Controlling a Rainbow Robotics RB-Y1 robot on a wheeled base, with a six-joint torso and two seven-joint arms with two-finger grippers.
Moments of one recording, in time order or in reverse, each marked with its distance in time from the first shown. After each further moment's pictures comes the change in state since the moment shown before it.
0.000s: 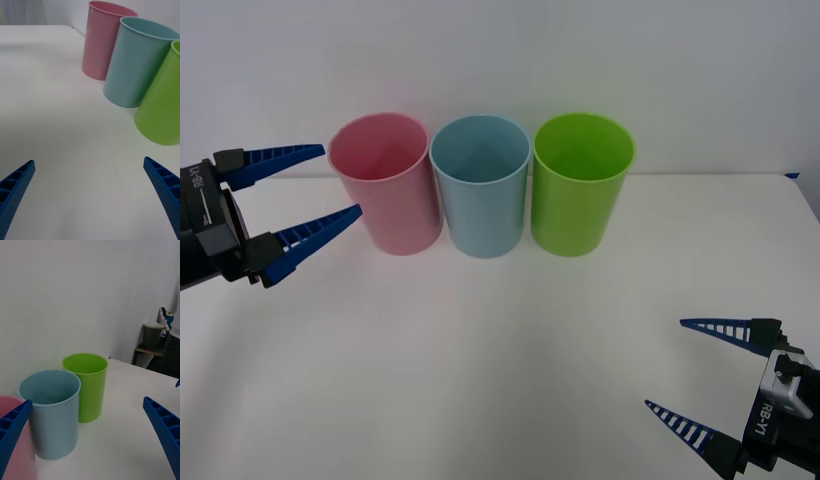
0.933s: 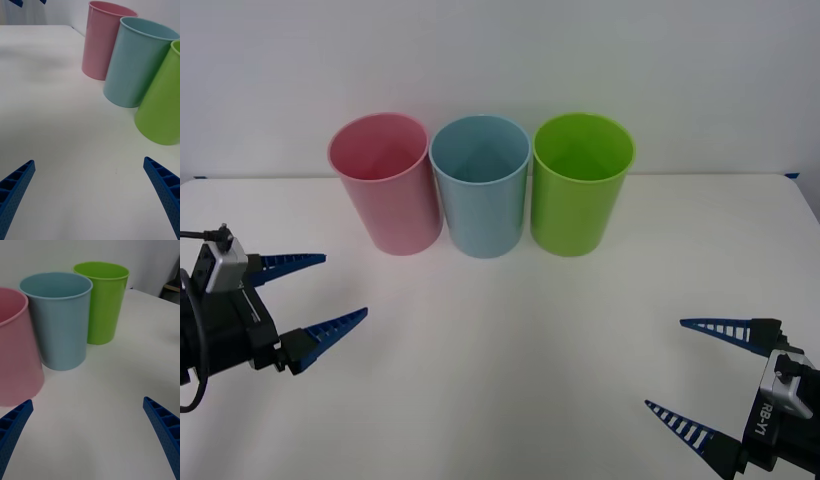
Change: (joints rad) right arm 0.000 0.000 0.000 0.000 0.000 0.000 0.000; left arm 0.162 -0.219 0.051 -0.054 -0.475 -0.165 0.087
